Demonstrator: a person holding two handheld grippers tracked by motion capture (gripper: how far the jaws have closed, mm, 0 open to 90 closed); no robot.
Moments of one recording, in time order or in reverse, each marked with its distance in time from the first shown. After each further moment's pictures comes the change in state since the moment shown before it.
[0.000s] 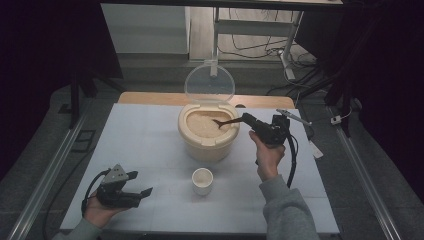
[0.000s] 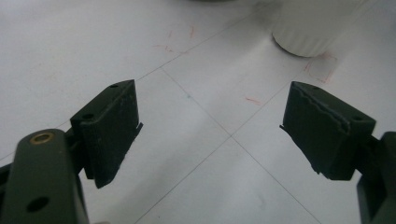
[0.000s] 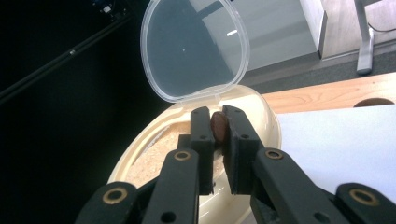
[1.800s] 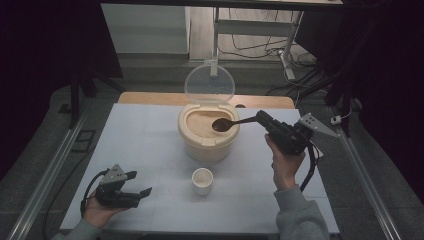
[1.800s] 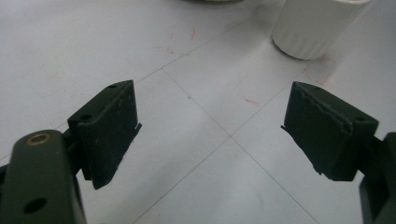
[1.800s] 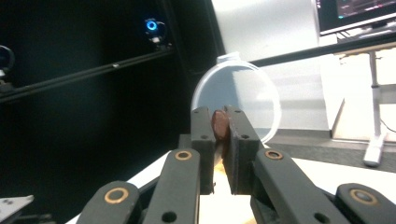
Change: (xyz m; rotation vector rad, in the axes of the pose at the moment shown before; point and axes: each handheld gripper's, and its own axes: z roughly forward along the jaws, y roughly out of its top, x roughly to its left) left arm 0.000 0.000 -0.002 -0.009 0.000 -0.011; right arm 0.026 0.016 -0.062 -0.183 0.121 -0.293
